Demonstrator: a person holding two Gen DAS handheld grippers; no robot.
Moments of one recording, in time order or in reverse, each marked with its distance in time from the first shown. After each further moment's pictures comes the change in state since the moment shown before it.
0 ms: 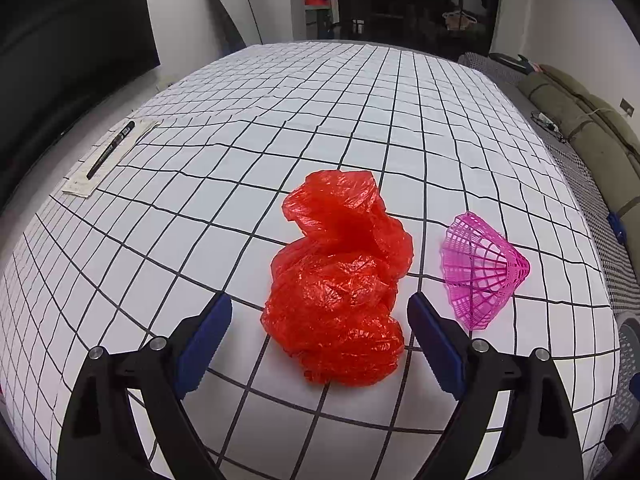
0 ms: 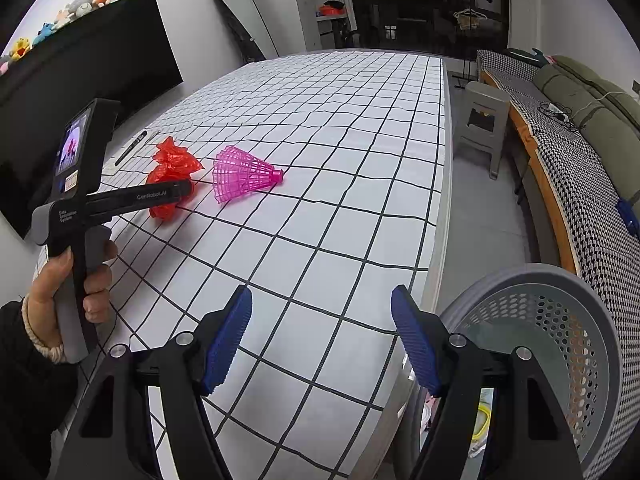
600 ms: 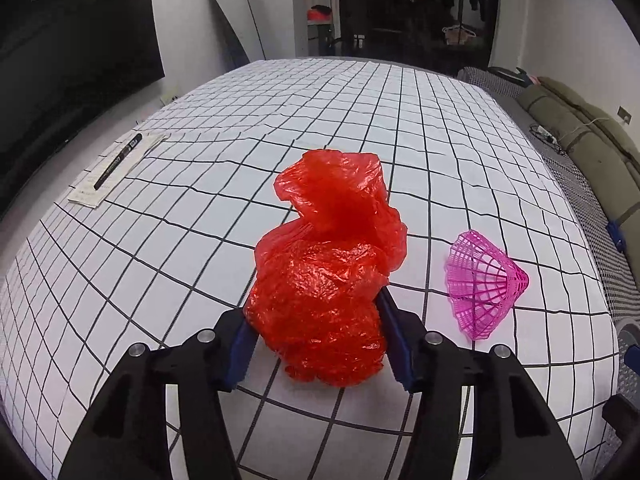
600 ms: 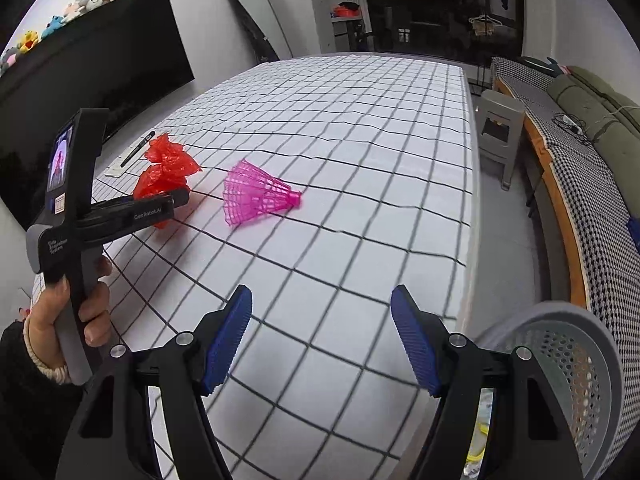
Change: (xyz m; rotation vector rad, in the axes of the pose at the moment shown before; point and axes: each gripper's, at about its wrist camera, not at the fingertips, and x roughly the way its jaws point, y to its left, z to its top) left arm -0.011 0.012 0.005 -0.012 -0.071 0.005; right arm 0.024 0.017 0.035 -0.050 0.000 0.042
